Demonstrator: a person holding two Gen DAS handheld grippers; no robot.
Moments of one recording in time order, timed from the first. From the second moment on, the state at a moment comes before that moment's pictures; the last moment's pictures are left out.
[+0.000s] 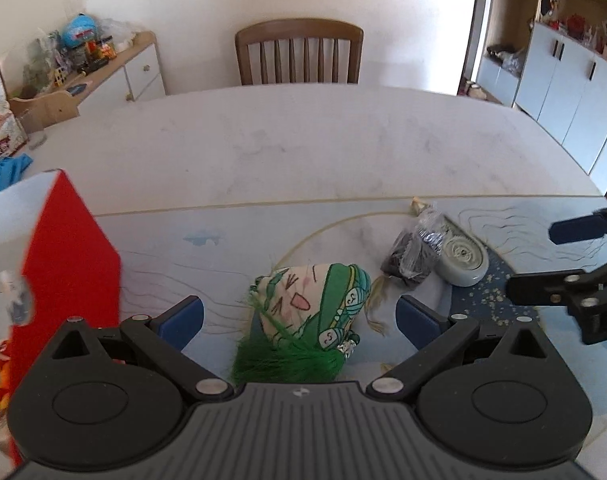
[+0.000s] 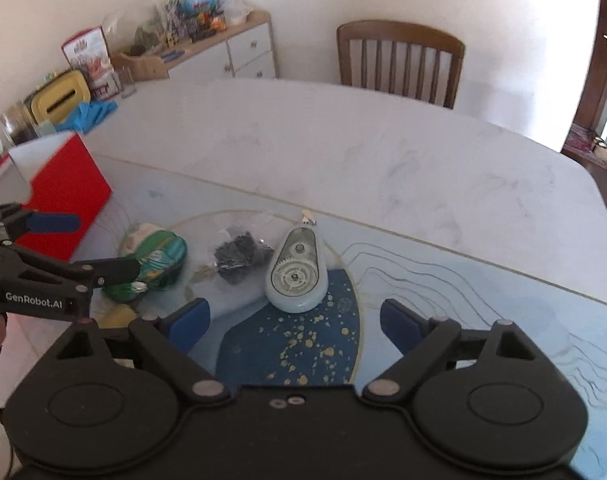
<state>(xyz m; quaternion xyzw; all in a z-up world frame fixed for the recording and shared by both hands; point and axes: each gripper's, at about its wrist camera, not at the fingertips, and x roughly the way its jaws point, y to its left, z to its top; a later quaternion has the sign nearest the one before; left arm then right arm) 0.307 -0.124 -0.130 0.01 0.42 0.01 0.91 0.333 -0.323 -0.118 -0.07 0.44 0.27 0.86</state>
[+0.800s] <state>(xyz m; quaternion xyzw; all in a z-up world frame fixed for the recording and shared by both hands) 0.338 -0.120 -0.159 0.01 0.43 0.01 0.90 0.369 -0.290 -0.161 -0.12 0.43 0.28 0.85</state>
